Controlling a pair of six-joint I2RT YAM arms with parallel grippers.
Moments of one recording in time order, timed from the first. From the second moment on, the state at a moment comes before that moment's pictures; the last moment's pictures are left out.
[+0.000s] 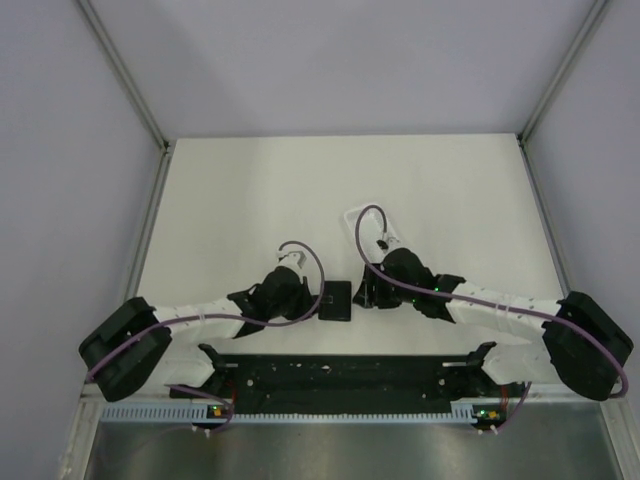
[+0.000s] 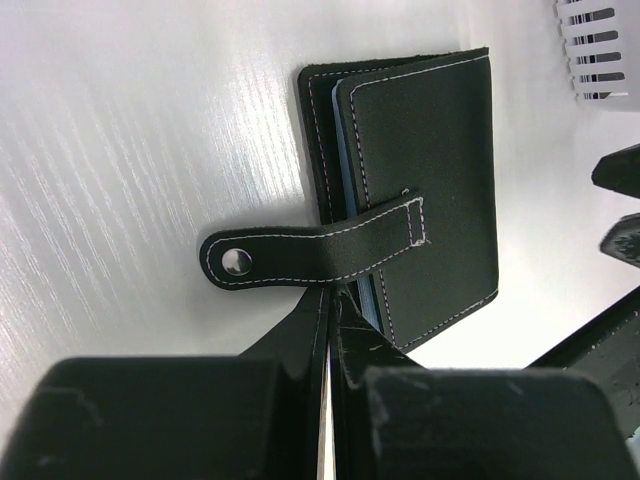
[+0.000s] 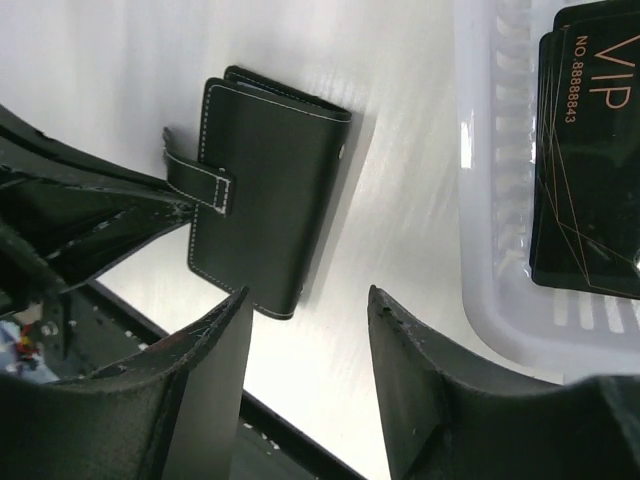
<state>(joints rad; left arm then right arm) -0.84 1.26 0.37 0.14 0.00 -0.77 0.86 1.27 0.57 -0.10 -0.02 0.74</state>
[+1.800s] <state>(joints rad) -0.77 1.36 0.51 0.08 0.05 -0.65 0.80 1.24 0.47 0.12 -0.17 0.82</state>
